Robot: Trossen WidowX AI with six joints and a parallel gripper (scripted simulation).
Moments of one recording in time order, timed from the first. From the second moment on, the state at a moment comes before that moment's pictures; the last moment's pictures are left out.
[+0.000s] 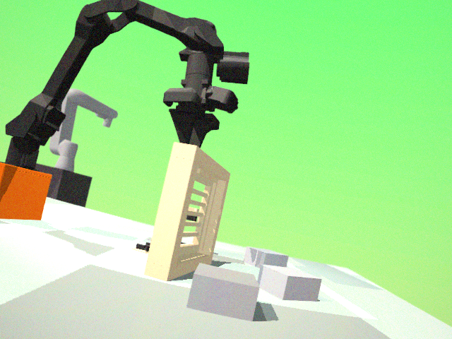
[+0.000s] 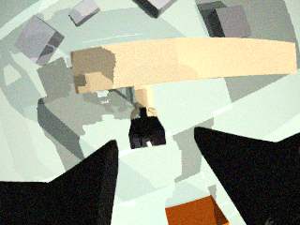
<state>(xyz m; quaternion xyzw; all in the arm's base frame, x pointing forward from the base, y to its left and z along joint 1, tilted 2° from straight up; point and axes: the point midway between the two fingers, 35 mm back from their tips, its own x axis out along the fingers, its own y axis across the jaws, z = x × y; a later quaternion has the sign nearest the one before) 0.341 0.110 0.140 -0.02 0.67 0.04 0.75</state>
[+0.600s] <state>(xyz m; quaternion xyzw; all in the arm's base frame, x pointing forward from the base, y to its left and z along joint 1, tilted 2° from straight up) 0.334 0.116 0.122 -0.03 0.70 0.04 0.71</state>
